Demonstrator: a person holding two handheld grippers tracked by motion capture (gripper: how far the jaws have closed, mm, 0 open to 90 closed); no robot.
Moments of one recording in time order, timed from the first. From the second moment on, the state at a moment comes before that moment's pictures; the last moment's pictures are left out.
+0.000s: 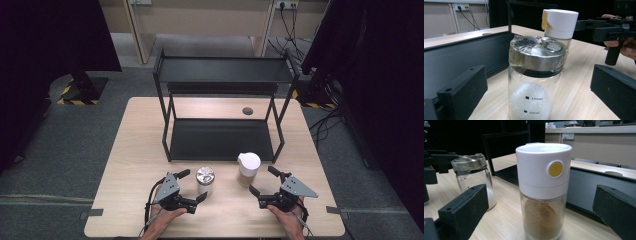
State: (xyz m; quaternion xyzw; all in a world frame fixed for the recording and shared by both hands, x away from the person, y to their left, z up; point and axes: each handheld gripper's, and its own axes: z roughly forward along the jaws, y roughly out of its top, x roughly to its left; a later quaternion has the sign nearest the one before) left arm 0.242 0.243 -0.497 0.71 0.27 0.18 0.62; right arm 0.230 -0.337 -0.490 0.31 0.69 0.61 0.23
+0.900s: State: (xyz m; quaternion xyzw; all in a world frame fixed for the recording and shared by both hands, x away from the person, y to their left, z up) left arm 0.252 0.232 -0.497 0.72 0.28 0.18 0.61; right arm 0.232 -0.336 -0.492 0.31 0.69 0.61 0.23
